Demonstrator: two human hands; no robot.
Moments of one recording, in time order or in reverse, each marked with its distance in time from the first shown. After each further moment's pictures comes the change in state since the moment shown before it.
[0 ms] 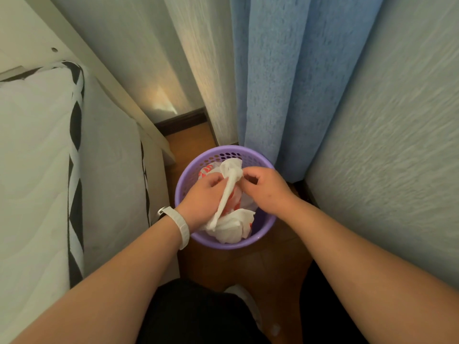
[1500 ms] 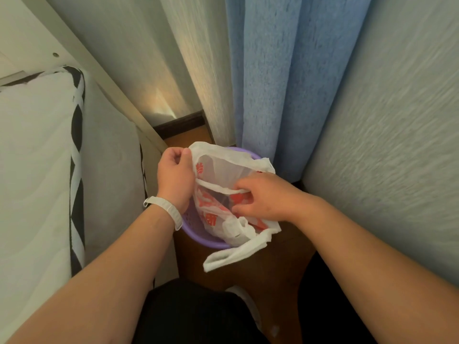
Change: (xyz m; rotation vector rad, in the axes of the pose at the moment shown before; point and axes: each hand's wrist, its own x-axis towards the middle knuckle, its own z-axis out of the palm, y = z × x) left_hand 0.002 0.032 -0.018 -0.015 0.650 0.172; right_hand -0.016 -0.017 -0.020 -0.468 -0.267 -0.204
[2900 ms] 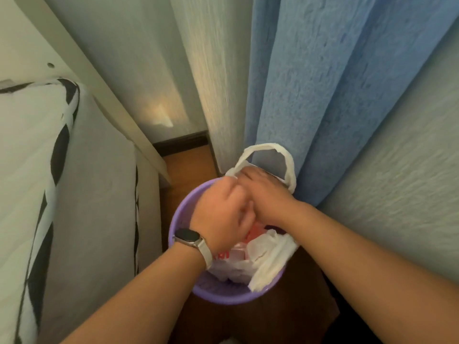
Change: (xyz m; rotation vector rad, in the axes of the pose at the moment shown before) left_hand 0.017 -0.030 0.051 0.570 -0.148 1.088; right_hand 0.095 0.034 -0.009 -0.312 0.101 0.040
